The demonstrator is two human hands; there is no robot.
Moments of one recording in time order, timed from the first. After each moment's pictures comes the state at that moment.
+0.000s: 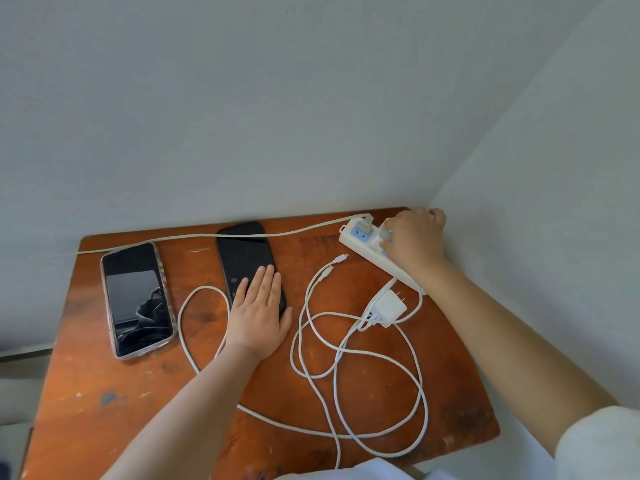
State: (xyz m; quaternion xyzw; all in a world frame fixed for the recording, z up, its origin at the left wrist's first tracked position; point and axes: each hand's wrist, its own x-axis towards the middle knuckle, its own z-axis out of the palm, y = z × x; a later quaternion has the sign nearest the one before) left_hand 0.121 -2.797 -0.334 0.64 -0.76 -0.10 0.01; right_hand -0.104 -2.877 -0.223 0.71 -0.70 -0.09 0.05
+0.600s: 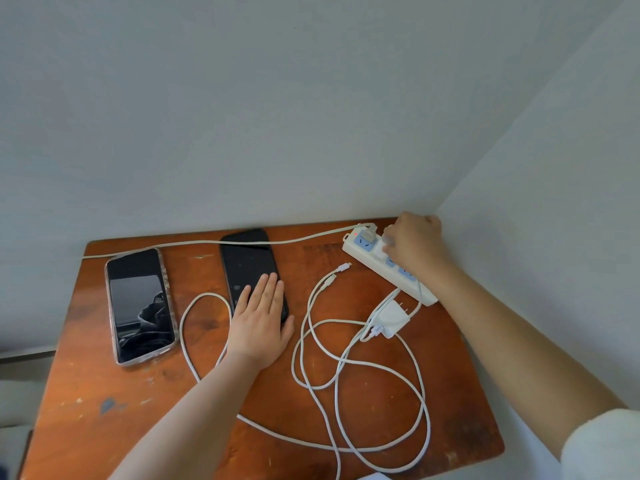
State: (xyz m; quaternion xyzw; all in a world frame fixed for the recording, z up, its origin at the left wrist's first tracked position) left_hand 0.121 -2.797 -0.331 0.64 -0.76 -0.11 0.02; right_hand -0.104 -2.891 -0.220 0.73 -0.67 -0.12 0.01
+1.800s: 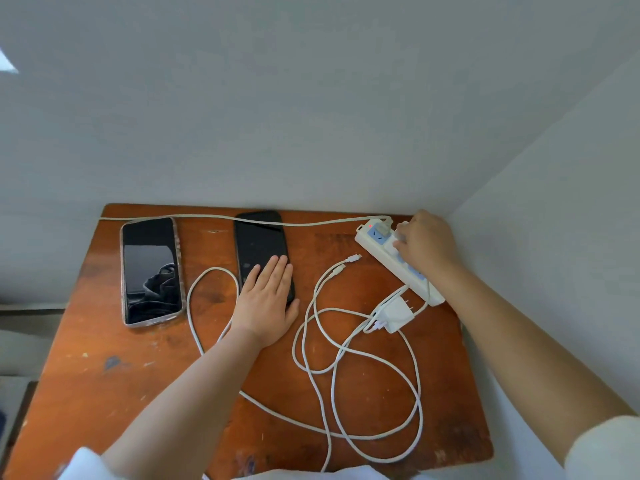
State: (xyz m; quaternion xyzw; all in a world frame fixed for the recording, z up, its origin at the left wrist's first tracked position) left_hand 0.121 -2.798 -0.335 0.64 -0.76 -0.11 0.02; right_hand -0.107 -2.892 -0.224 0.77 -0.63 -0.12 0.04
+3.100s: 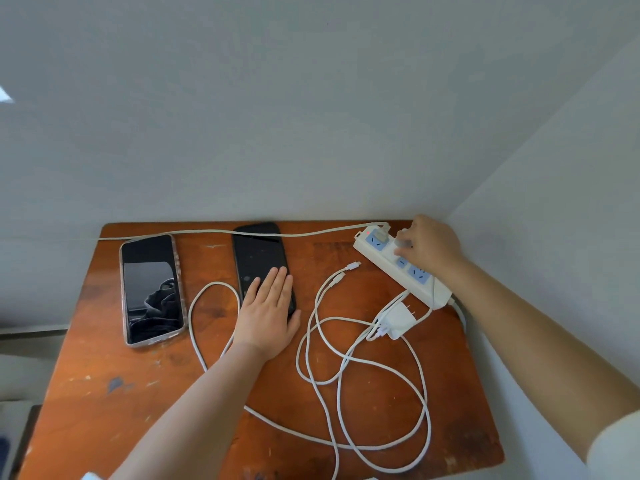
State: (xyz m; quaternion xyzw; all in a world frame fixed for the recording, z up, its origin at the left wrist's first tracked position) left_hand 0.122 -2.797 -0.330 0.64 -0.76 -0.12 0.03; right_hand -0.114 -2.898 -0.219 0.74 -0.66 -0.12 -0.05
